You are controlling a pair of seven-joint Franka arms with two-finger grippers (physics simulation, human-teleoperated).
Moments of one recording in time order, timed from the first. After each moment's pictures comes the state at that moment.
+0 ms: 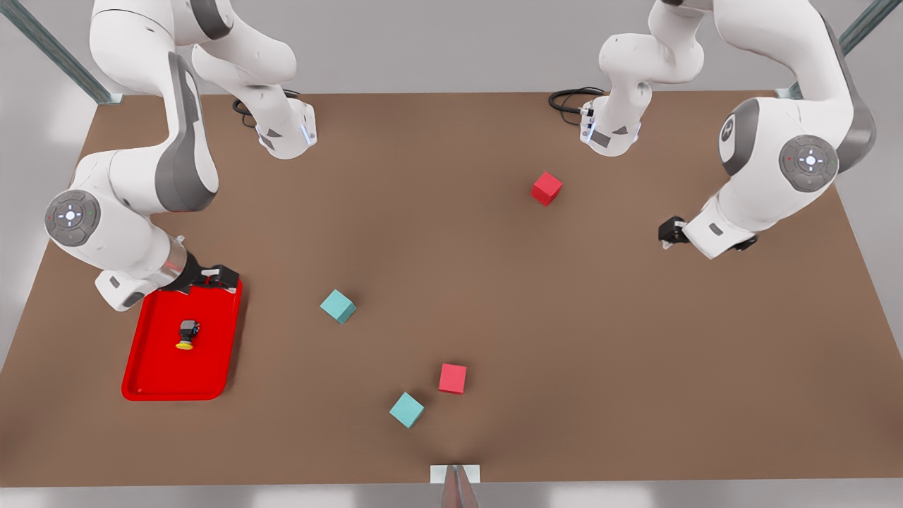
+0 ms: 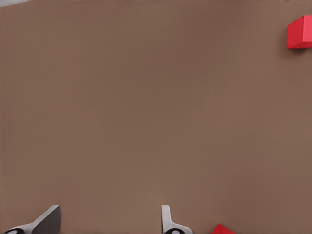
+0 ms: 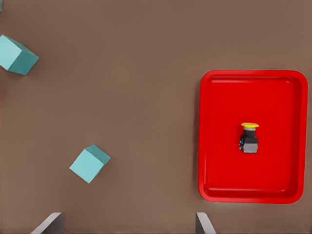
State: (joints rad) left arm -0.15 0.11 0.02 -1.56 0.05 1.59 0.03; right arm -0.03 0.28 0.15 -1.41 -0.02 1.65 0.11
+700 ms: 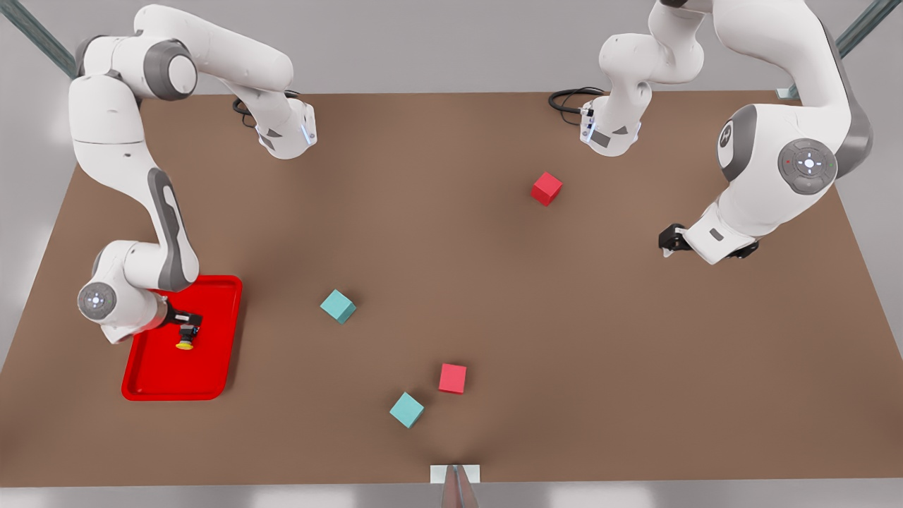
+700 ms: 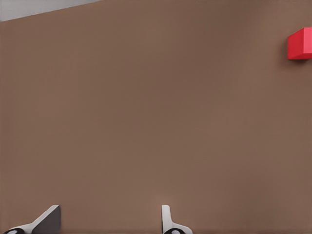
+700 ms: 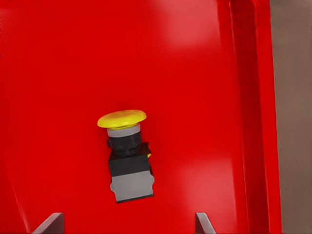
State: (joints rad) left arm -0.15 0.12 0.02 -1.56 0.05 1.63 0.04; right arm -0.38 0.61 0.15 -1.75 -0.28 2.25 0.07
